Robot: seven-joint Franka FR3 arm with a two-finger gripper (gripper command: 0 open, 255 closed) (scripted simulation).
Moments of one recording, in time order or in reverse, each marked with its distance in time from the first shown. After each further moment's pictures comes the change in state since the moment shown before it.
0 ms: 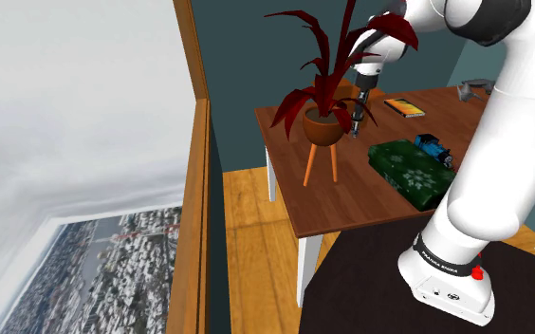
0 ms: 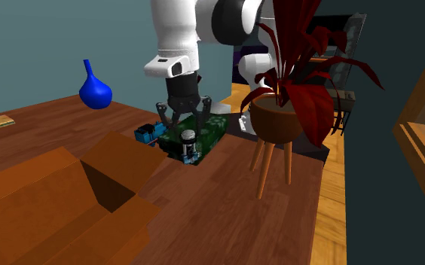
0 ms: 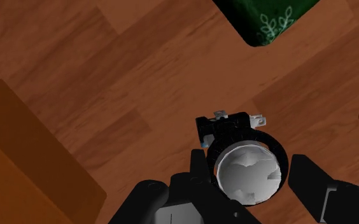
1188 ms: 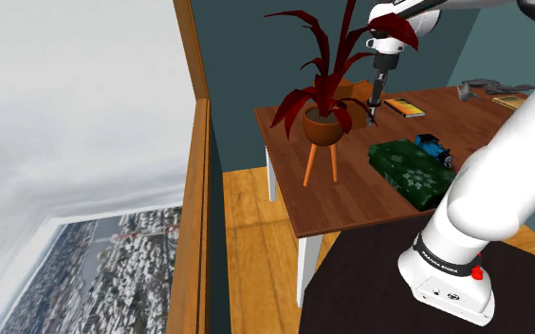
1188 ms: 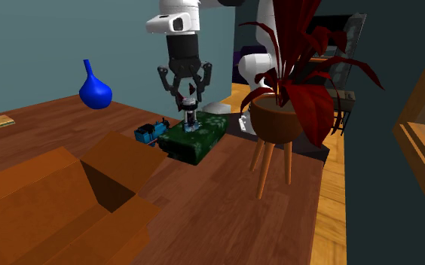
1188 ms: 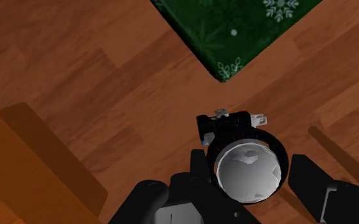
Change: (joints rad) arm -0.003 -0.259 -0.006 -0.026 -0.191 -0.169 0.089
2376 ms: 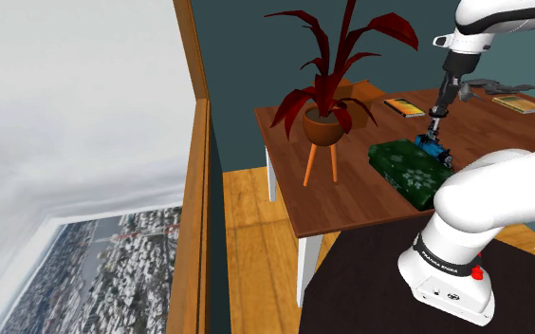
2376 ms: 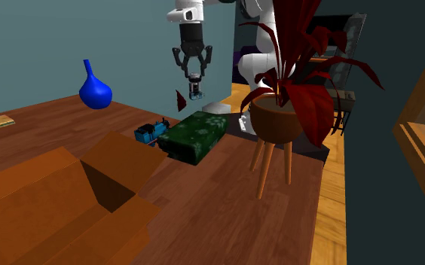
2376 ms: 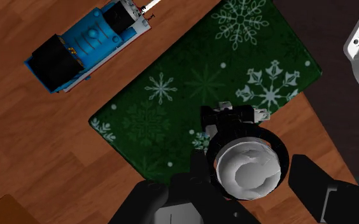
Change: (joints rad) arm -0.275 -0.591 0.060 -0.326 -0.333 -0.204 -0.023
